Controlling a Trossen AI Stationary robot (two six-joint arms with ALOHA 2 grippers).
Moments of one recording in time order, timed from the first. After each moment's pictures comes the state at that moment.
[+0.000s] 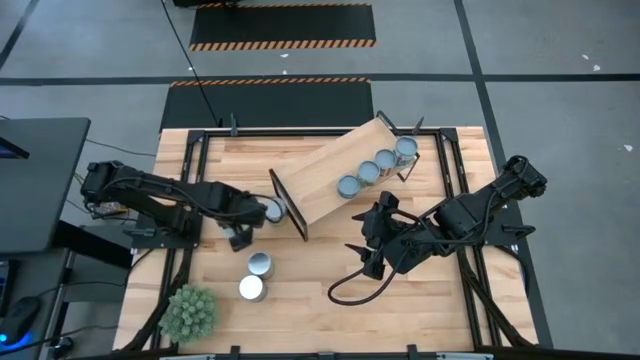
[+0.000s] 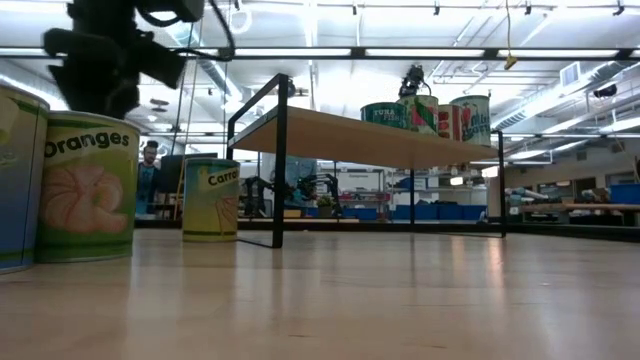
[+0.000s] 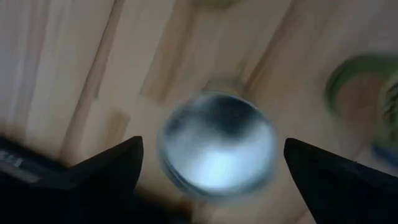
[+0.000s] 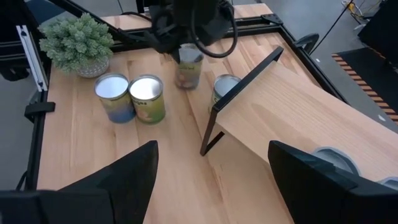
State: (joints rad) left arm -0.13 1.32 0.97 -1.21 -0.13 -0.56; right arm 0.53 1.56 1.69 -0.95 0.67 0.53
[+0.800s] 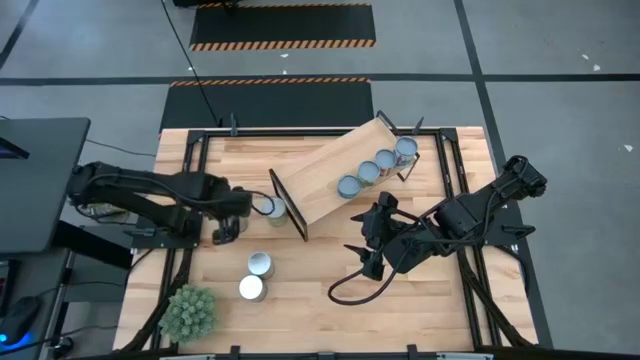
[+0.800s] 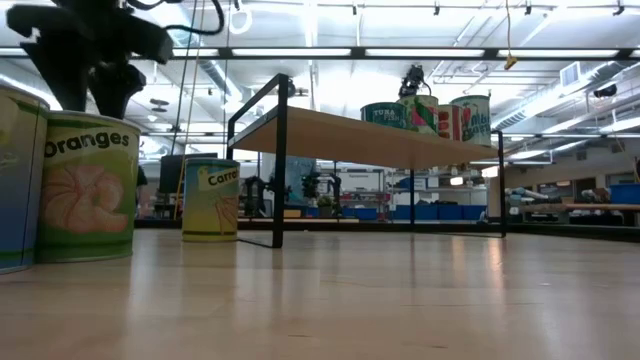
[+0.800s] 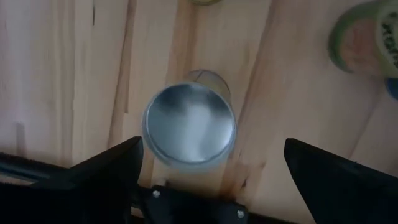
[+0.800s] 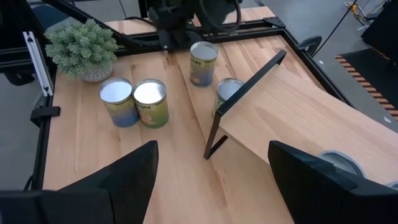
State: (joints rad) left arm -0.06 1.15 0.97 -1.28 -0.13 -0.24; right arm 0.53 1.56 1.69 -0.93 0.66 0.53
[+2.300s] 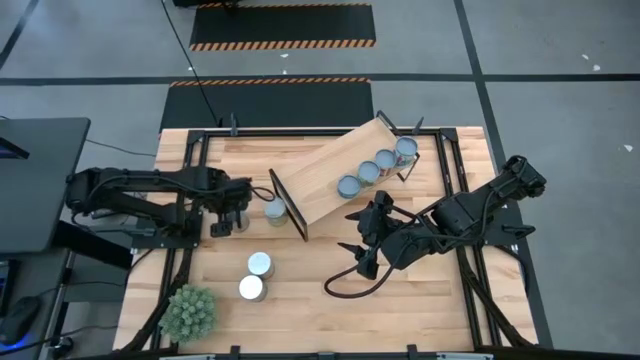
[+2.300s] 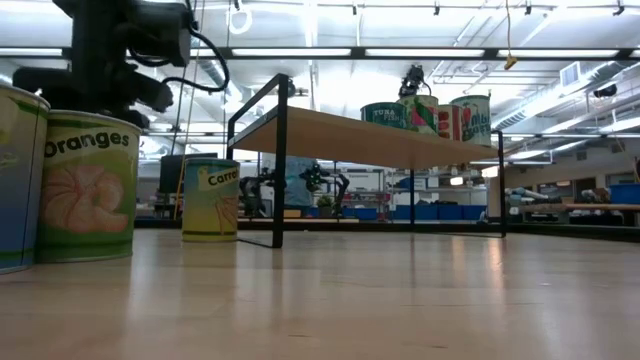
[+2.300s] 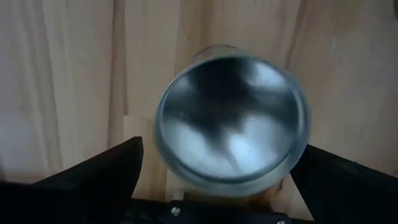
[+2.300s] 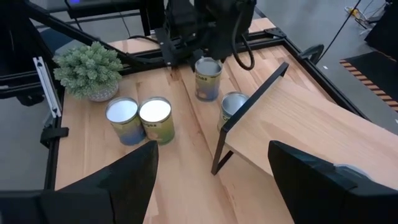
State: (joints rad) left arm 0.15 1.15 0.78 -1.13 -0.06 0.05; right arm 0.51 1.57 1.69 -0.85 0.66 0.52
